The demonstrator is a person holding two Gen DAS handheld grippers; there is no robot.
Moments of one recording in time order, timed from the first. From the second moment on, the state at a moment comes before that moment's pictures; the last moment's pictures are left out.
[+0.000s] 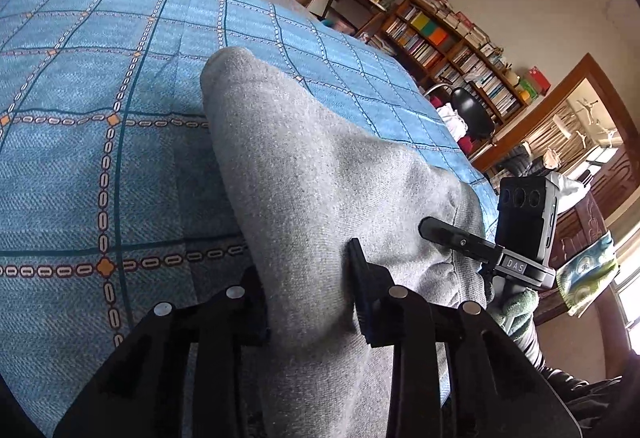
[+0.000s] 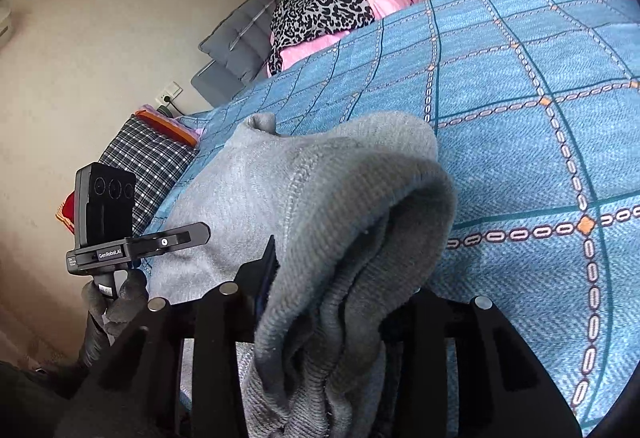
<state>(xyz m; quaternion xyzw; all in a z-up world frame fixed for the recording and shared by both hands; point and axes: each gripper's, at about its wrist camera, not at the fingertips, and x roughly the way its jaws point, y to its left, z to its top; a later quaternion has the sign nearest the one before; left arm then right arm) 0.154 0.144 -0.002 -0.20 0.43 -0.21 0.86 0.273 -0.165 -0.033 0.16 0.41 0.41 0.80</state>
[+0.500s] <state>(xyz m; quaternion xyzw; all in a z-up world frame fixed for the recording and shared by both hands) 0.253 -0.004 0.033 -0.15 0.41 -0.27 0.86 0.323 -0.304 0.014 0.16 0.35 0.33 0.86</state>
